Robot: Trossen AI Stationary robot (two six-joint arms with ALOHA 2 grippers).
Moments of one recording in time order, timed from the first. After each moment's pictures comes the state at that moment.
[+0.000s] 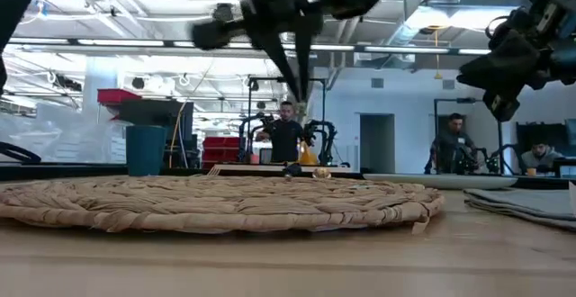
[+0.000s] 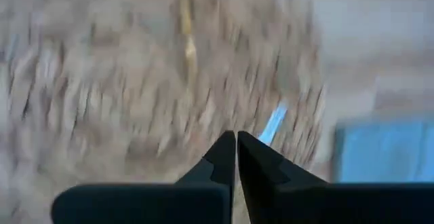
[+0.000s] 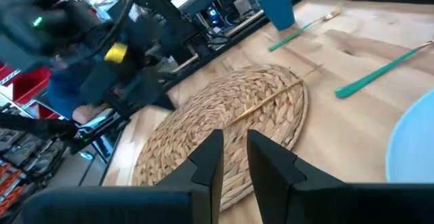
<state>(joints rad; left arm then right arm) -0.15 2.08 1.86 -1.06 -0.38 -1.71 -0.27 0.02 0.08 -0.21 -0.21 0.52</state>
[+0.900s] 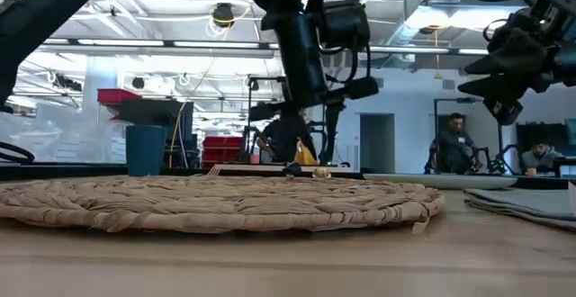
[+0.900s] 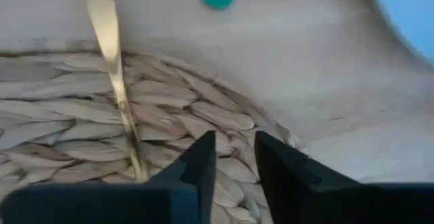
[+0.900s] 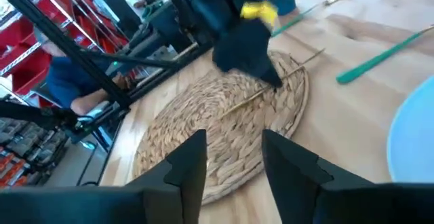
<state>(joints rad) 0.14 2.20 1.86 -0.90 -0.15 -1.33 -0.28 0.05 0.09 -0.26 -0.24 0.52</state>
